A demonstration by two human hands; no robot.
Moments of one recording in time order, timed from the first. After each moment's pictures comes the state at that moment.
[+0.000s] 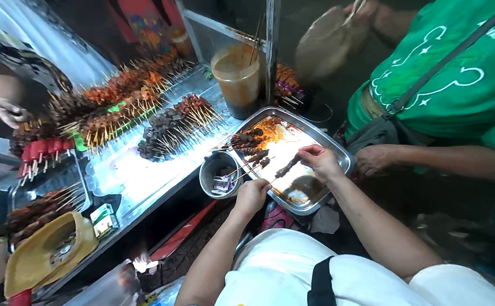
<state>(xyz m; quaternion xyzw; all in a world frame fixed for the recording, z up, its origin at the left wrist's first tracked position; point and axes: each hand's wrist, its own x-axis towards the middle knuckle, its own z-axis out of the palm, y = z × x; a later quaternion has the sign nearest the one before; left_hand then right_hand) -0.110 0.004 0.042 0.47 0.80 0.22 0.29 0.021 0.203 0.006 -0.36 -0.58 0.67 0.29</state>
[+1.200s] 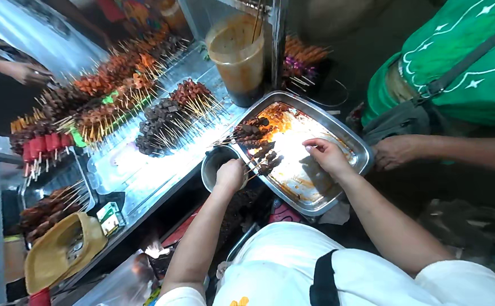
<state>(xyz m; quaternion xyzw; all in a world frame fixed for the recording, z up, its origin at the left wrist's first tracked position) -0.188 0.030 0.040 0.37 0.89 0.00 0.27 0.012 0.222 -0.007 -0.40 -0.74 0.53 0.14</state>
